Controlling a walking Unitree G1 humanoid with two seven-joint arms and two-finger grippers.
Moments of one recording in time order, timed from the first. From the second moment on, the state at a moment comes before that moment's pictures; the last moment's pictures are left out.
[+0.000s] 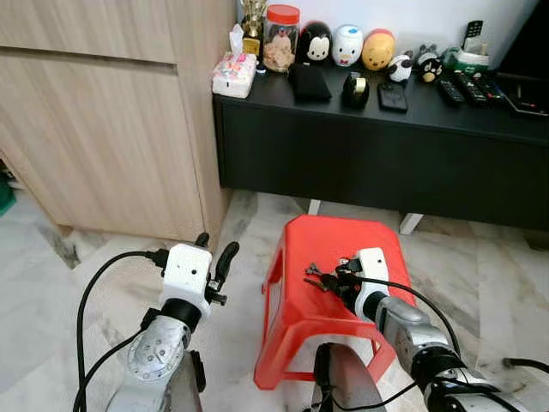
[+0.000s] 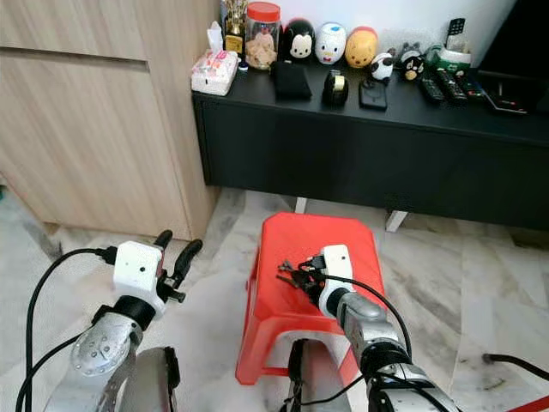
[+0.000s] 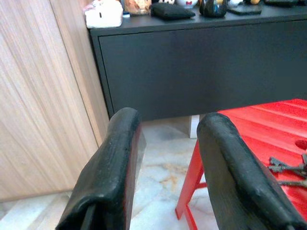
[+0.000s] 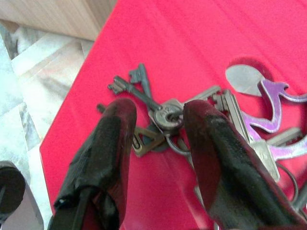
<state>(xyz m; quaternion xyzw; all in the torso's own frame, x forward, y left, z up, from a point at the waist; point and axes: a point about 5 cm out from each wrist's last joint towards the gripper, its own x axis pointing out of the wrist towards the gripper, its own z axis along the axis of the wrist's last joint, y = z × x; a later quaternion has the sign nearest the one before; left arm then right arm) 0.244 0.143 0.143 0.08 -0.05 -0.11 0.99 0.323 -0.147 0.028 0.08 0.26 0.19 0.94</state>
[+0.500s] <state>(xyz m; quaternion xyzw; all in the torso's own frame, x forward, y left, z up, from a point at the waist) 0.241 0.140 0.148 0.09 -0.05 -0.12 0.99 0.333 -0.155 0.040 0.08 0.22 0.16 0.96</state>
